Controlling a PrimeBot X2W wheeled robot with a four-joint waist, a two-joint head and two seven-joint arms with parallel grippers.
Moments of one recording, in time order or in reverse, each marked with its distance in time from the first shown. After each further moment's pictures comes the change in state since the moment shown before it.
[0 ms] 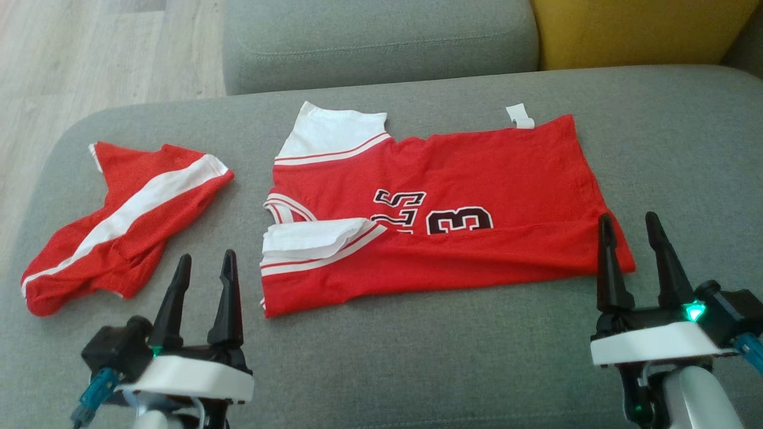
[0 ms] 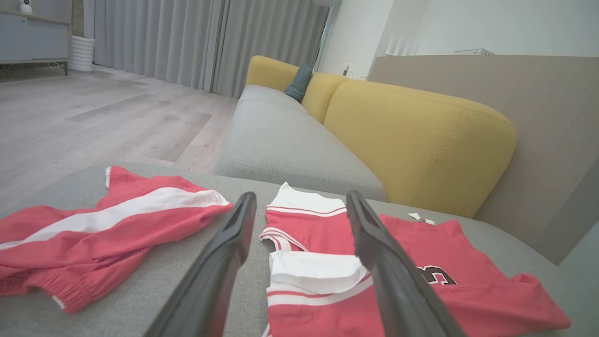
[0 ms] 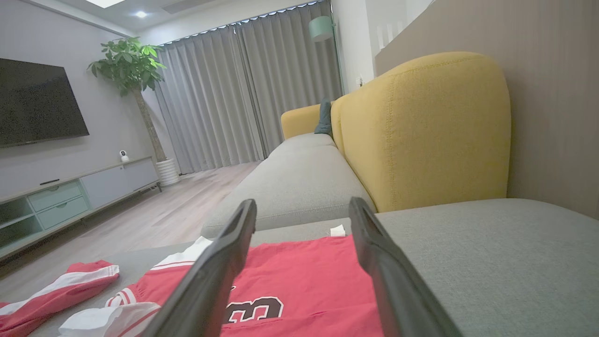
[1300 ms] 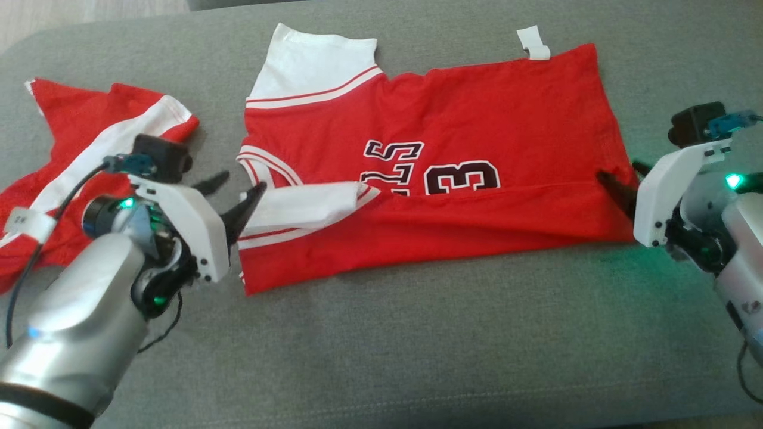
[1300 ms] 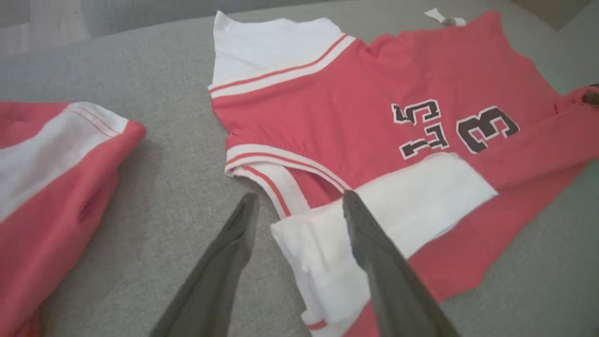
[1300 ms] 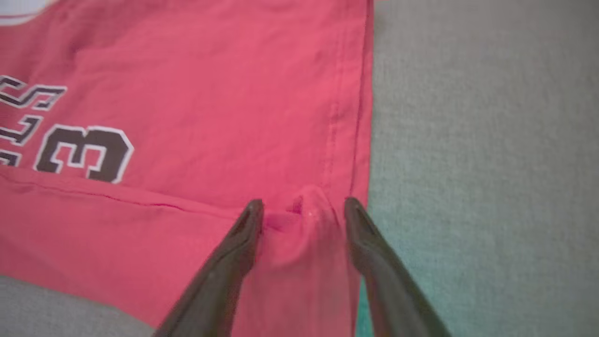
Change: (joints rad) left arm -0.701 0.402 -0.657 0.467 -0.488 -0.063 0.421; right arm -0.677 -0.427 0.593 0.588 0.487 0.000 0.691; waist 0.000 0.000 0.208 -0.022
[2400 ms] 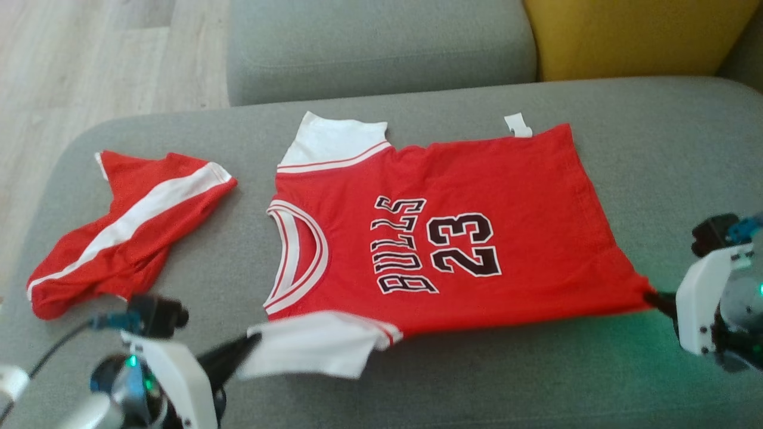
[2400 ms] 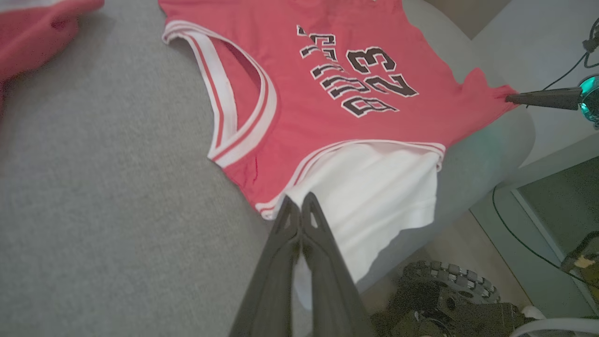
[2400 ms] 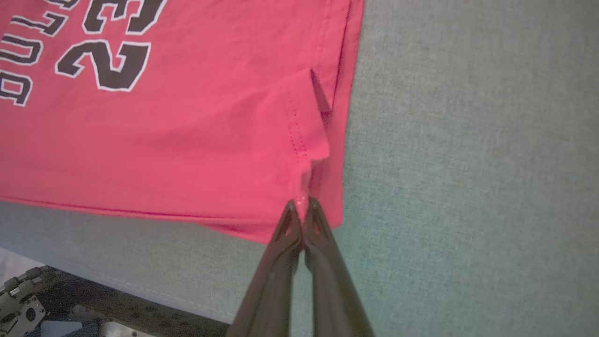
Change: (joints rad) left arm 0.559 0.184 0.106 -0.482 -0.146 0.045 0.062; right arm 0.282 -0.232 0.126 -0.203 0.230 0.000 0.134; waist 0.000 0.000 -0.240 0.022
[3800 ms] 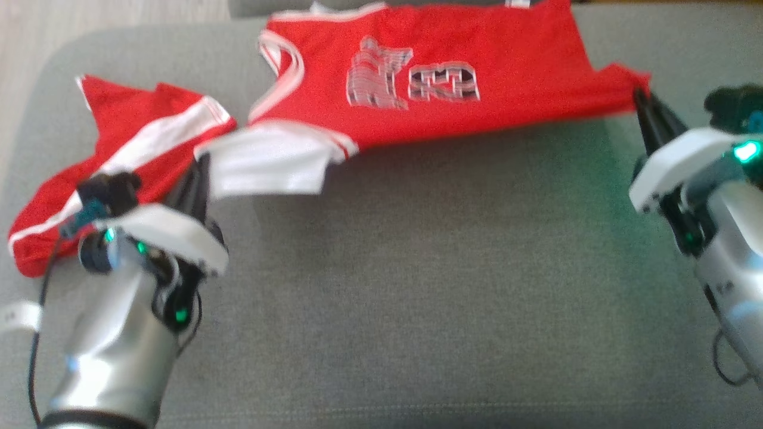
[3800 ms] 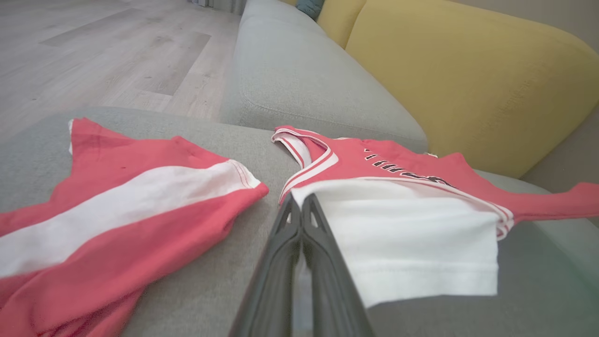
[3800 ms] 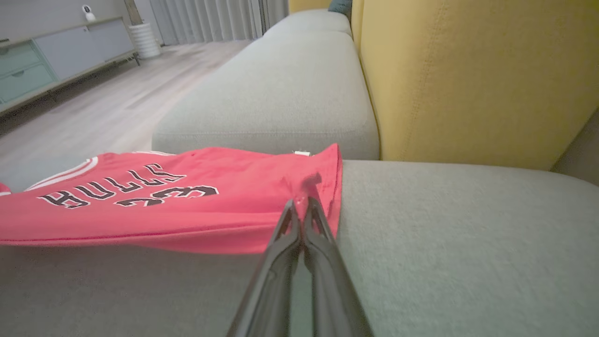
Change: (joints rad) left arm -0.492 -0.423 0.291 0.719 0.321 -0.053 -0.476; right arm -0.378 0.360 -0.240 0.420 -0.364 0.000 -0.713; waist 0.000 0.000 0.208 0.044
